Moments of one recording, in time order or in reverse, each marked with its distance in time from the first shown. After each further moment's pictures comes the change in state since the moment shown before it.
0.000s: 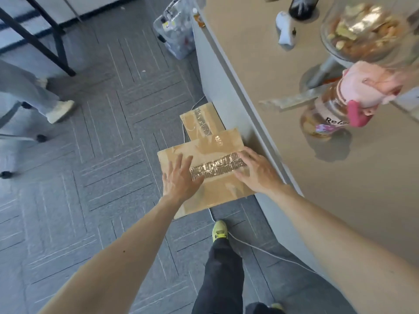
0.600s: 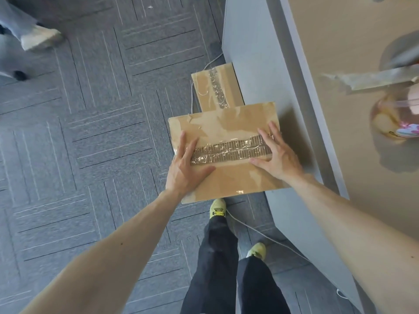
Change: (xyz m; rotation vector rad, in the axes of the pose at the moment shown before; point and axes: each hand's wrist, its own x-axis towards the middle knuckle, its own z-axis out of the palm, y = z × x) left_hand 0.024 -0.066 0.060 -0.435 0.039 -0.038; right_hand 0.073 0.033 0.065 -0.035 -0.014 0.017
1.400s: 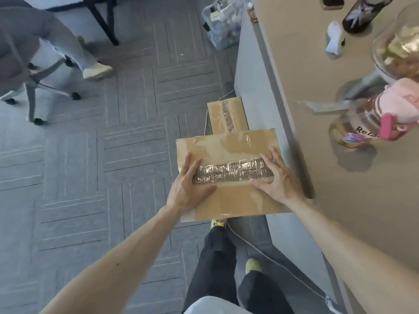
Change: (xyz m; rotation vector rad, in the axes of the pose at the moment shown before) left_hand -0.149 0.061 -0.051 -0.044 0.078 0.005; right_hand -0.142 -0.048 -0.073 0.025 0.076 -0.078
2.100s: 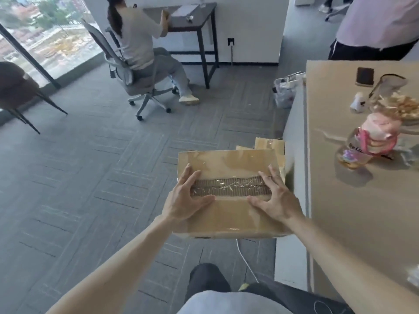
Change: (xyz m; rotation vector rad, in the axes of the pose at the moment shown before) left_hand -0.329 0.063 0.027 0.051 0.448 -0.150; right_hand -0.229 -0.016 -0.042 -0.041 -0.037 -0.472
